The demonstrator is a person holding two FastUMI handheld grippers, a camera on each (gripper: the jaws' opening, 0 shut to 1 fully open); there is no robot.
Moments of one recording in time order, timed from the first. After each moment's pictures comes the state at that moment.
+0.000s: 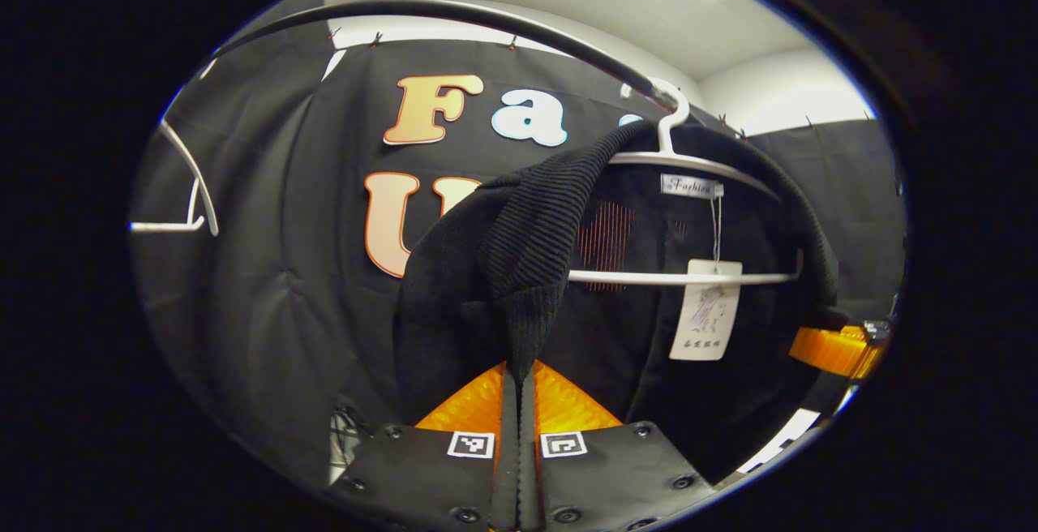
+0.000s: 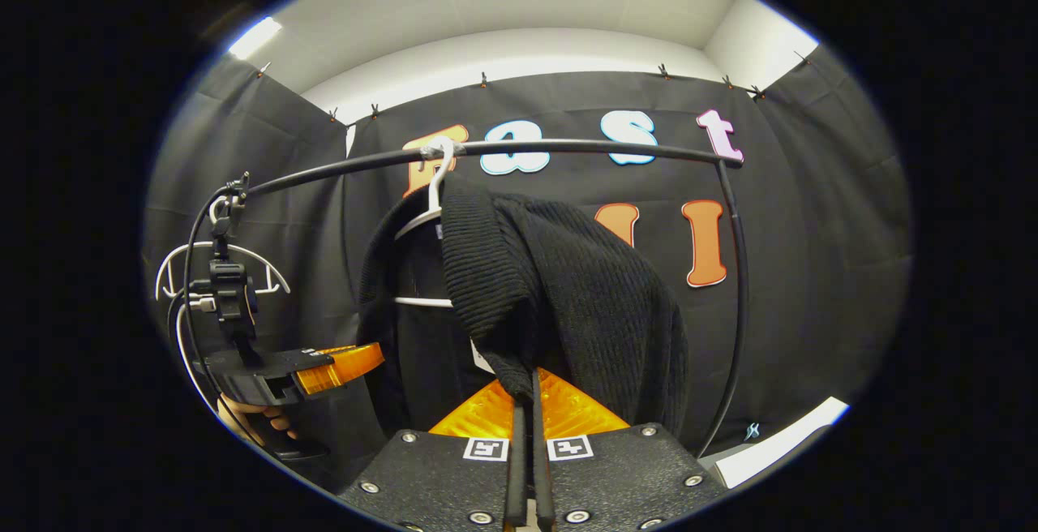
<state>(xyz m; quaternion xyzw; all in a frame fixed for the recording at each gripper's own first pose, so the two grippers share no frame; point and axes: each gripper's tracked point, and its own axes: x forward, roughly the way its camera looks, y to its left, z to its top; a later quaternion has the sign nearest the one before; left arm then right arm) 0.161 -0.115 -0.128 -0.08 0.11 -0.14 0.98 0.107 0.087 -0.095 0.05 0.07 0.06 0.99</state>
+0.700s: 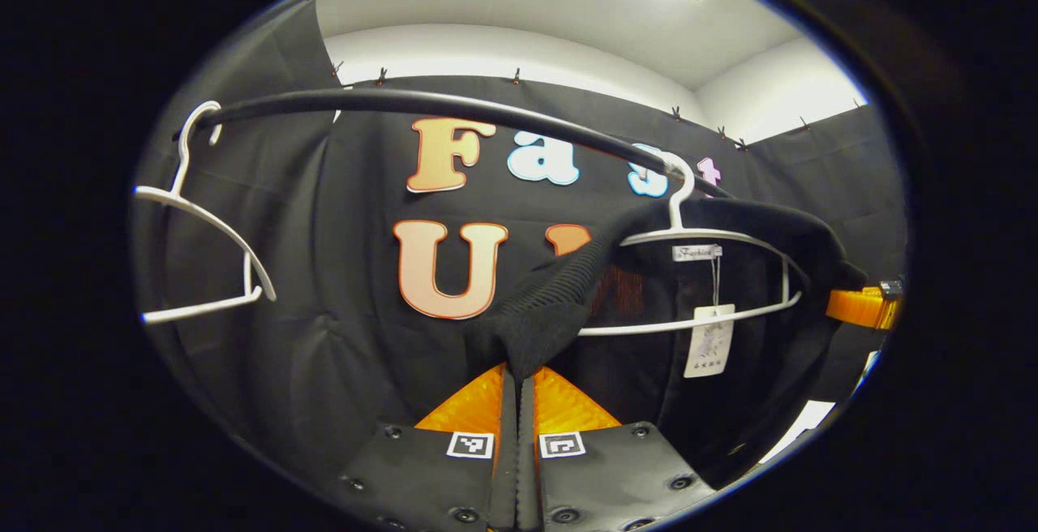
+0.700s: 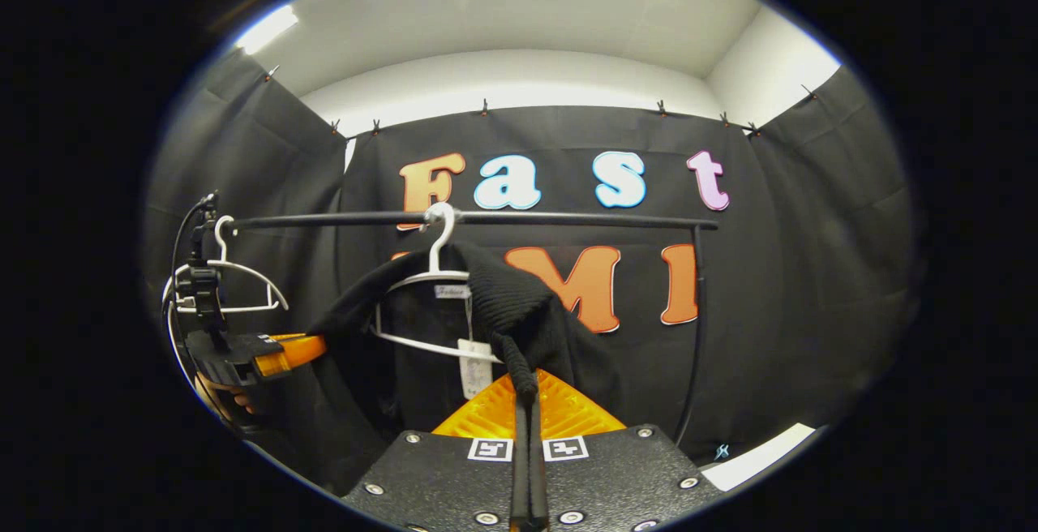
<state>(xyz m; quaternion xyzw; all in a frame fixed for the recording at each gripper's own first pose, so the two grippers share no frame) 0.142 -0.035 -0.051 -0.01 0.04 -0.08 1.00 0.081 0.049 -0.013 0.03 0.03 0.03 1.00</state>
